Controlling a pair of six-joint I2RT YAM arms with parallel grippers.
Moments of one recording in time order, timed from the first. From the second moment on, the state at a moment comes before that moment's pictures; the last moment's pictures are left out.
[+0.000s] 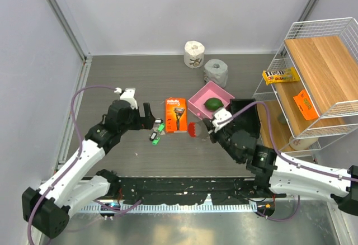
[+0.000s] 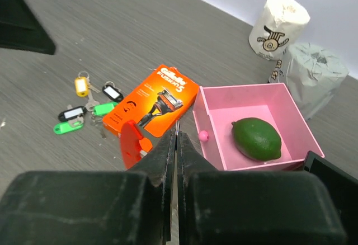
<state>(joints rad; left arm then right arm) -0.48 0.95 0.76 -0.42 -0.07 -0.38 1.19 0.71 0.49 0.18 0.59 -0.10</state>
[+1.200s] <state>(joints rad) -0.48 0.36 1.04 -0.78 -0.53 -0.33 0.92 0.48 1.00 -0.21 0.73 -0.07</state>
